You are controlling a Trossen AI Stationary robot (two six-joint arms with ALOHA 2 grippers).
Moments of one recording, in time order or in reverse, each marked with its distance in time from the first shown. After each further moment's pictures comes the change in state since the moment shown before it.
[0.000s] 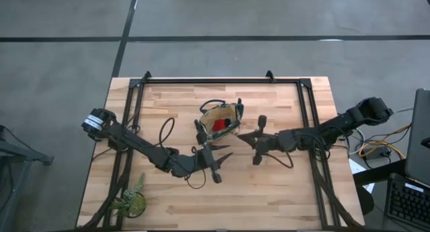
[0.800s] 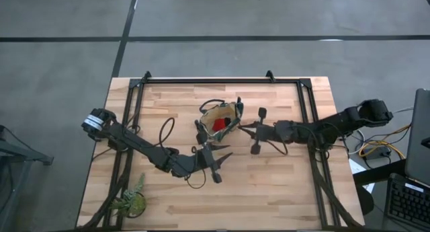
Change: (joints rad) left arm 0.000 0.000 -0.001 0.000 0.000 -0.008; right arm -0.172 0.013 -0.085 0.083 -0.117 0.204
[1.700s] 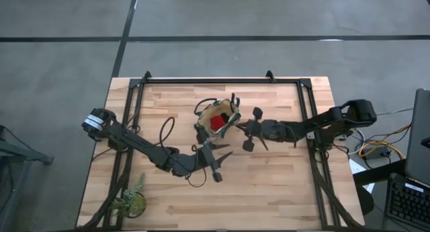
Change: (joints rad) left arm 0.011 0.000 -0.001 0.000 0.000 -0.044; right arm -0.086 0.213 0.031 -0.030 0.006 0.220
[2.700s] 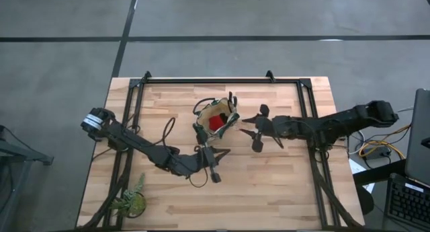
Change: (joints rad) left arm 0.008 -0.019 -0.004 -0.120 0.047 -0.043; right arm 0.046 -0.318 0.053 -0.326 -0.063 0.070
